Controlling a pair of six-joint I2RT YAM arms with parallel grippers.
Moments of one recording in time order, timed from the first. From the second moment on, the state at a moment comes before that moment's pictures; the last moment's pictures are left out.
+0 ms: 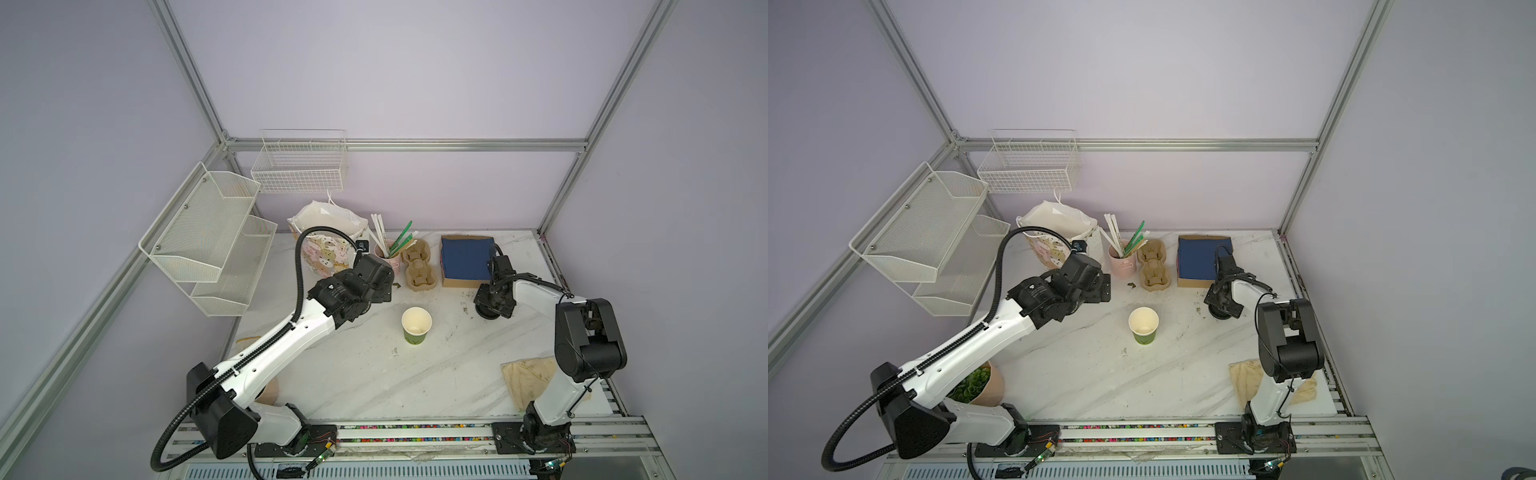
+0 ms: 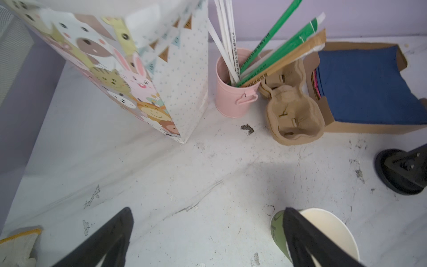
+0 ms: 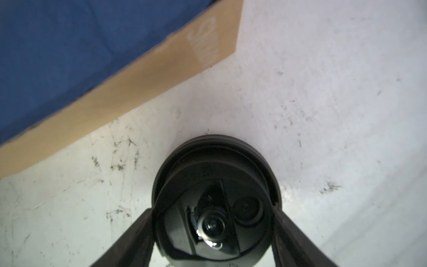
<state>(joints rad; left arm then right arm) -0.69 1.34 1.35 -0.83 -0.54 -0.51 0.16 1.73 1.09 -0.55 0.11 0.63</state>
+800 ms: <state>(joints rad) -0.49 1.18 1.16 -0.70 -0.41 -0.42 0.69 1.31 1.15 -0.69 0.16 0.70</state>
